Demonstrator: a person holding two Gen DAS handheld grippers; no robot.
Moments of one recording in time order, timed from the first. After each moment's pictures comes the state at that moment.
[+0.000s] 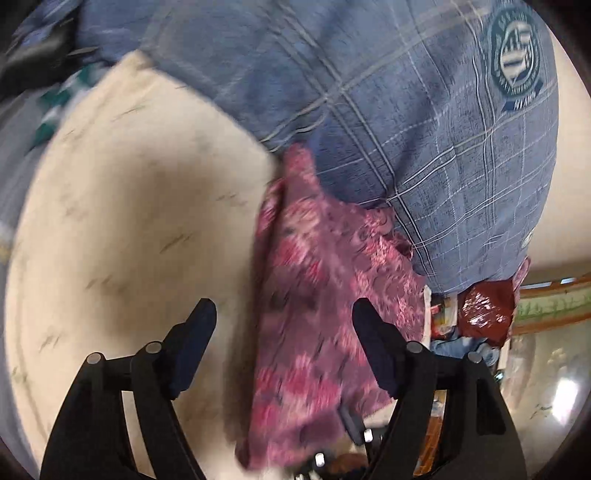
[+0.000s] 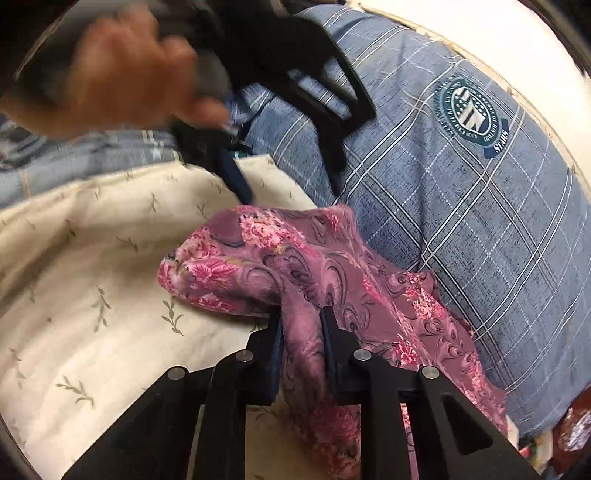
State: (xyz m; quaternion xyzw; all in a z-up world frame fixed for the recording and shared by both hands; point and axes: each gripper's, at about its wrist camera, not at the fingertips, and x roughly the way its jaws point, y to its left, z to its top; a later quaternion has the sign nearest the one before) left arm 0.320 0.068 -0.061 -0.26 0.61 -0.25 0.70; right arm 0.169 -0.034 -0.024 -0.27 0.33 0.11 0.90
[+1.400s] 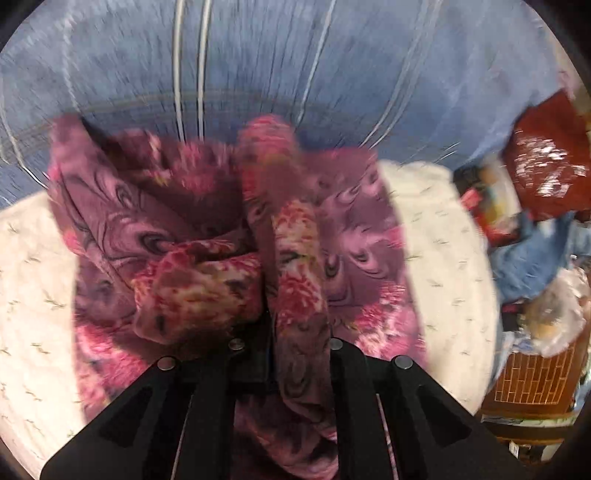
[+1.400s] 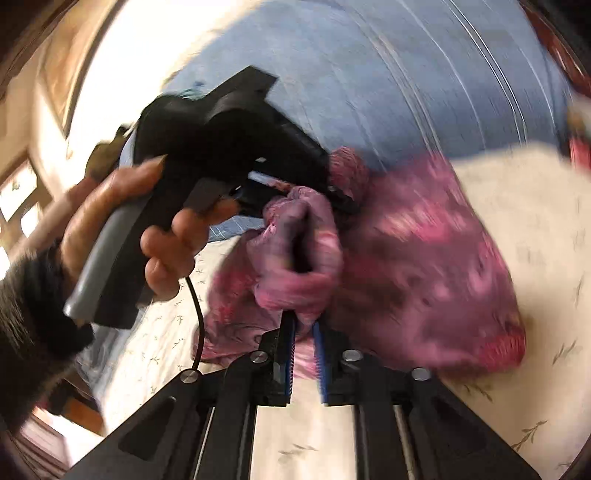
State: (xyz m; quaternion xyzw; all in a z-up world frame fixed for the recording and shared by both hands) left arm 0.253 -0.299 -0.049 0.03 0.63 -0.29 0.72; right arm 0.062 -0.342 -0.027 0.28 0.36 0.08 0.89
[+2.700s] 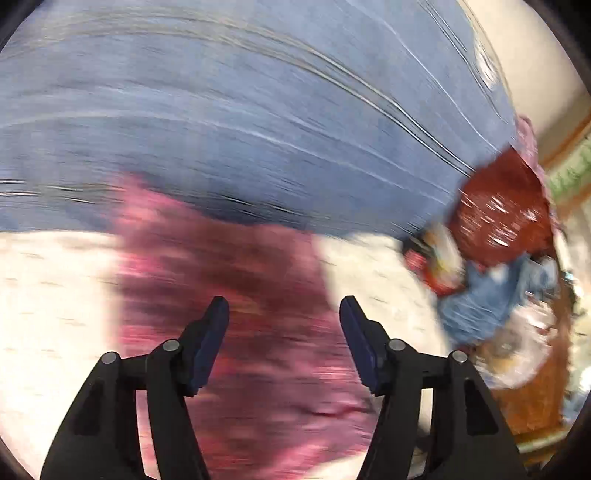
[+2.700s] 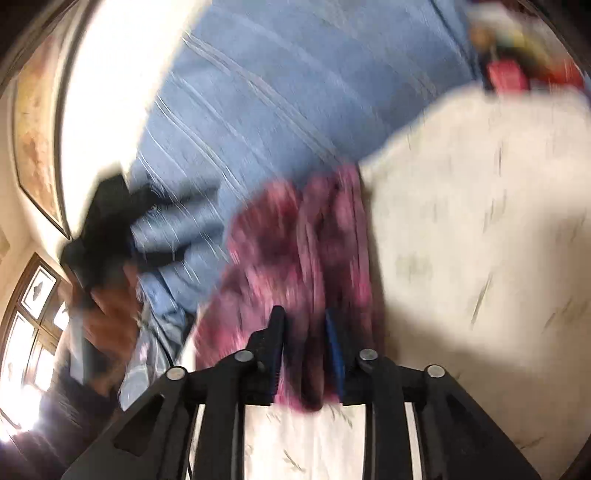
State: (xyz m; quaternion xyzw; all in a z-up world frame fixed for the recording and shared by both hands) left arm 0.257 -0.261 0.046 -0.04 0.52 -0.31 0.79; right arm 0.048 -0.468 -0.019 0.42 0.31 0.06 0.85
